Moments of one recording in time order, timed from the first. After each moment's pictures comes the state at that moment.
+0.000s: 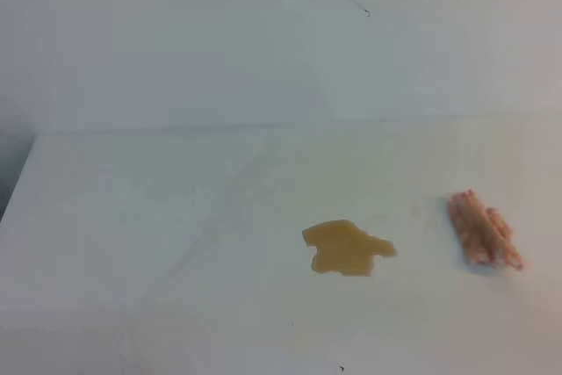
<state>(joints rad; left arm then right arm) -0.04 0.00 0.01 -0.09 0.30 -0.21 -0.10 0.00 0.00 -0.02 0.17 0.11</state>
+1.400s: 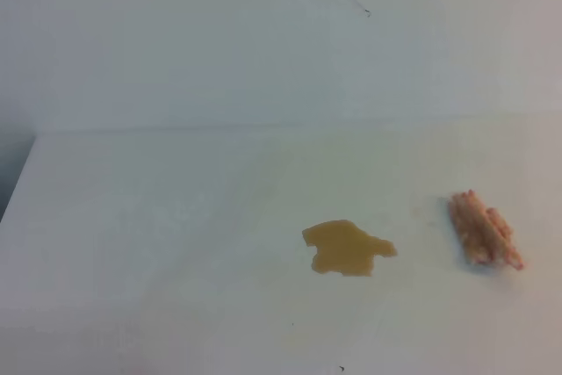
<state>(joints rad) -0.04 0.00 0.00 -0.09 0.30 -0.21 -0.10 0.04 -0.35 -0.19 -0.09 0.41</state>
